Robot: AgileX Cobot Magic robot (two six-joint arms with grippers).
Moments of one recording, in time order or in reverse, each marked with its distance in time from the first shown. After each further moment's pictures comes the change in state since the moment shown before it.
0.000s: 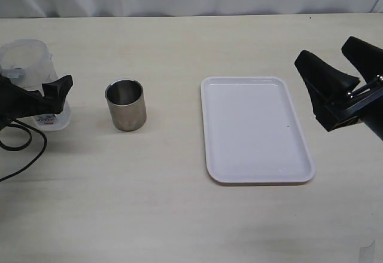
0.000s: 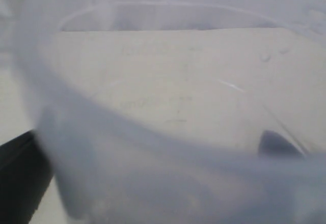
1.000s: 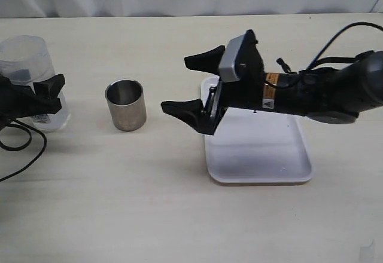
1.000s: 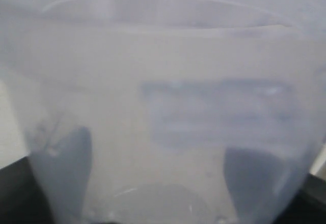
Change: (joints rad) left arm 0.000 0.000 -0.002 0.002 0.000 0.000; right arm 0.202 0.810 -0.708 -0.641 0.057 0.030
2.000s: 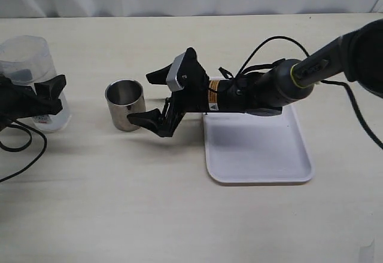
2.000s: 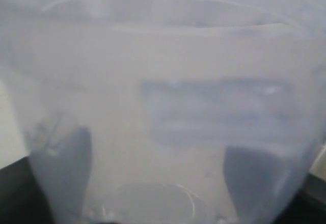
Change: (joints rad) left arm 0.000 0.000 0.000 0.016 0.000 0.000; right arm 0.106 0.356 -0.377 -0.039 0.069 0.080
